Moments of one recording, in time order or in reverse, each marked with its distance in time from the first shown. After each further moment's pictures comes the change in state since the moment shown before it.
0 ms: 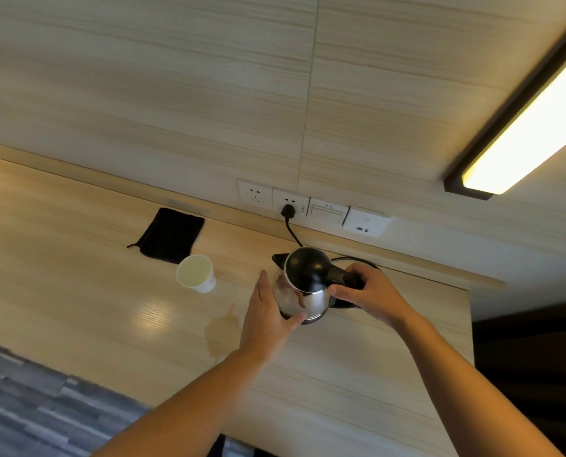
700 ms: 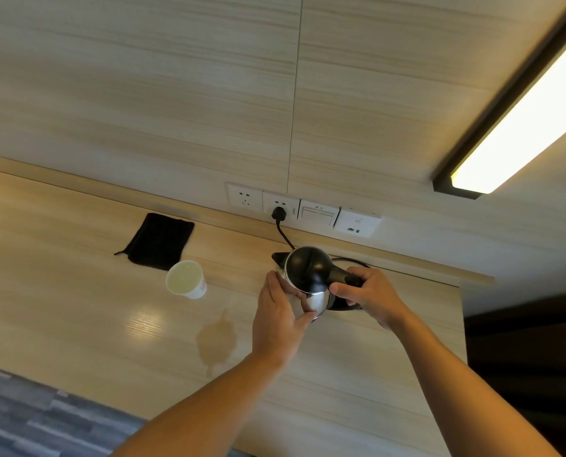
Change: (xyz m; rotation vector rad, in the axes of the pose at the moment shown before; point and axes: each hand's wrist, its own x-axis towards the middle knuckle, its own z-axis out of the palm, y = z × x) left_hand 0.004 0.021 0.026 0.019 0.096 0.078; right_hand 0.004 0.007 -0.004 0.257 0.034 -0.010
